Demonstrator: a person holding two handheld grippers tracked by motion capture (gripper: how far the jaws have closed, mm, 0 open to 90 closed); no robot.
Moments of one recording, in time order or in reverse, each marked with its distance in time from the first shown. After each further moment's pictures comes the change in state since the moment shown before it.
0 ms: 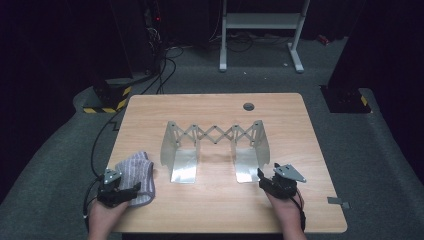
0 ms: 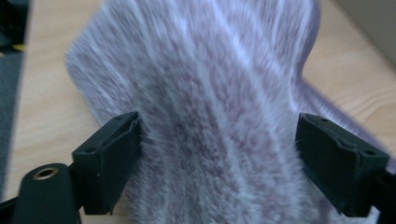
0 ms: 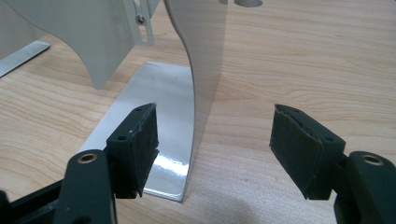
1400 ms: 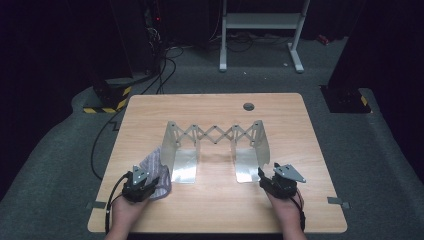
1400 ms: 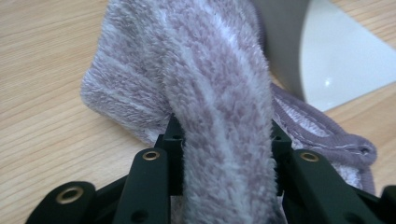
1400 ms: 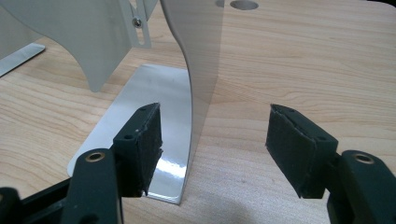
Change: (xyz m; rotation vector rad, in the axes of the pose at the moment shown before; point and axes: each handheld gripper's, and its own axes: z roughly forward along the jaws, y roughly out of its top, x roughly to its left) left arm -0.064 0.025 0.016 -0.089 -0.044 0.163; right arm 0.001 0.001 -0.001 -0.008 -0.016 0.000
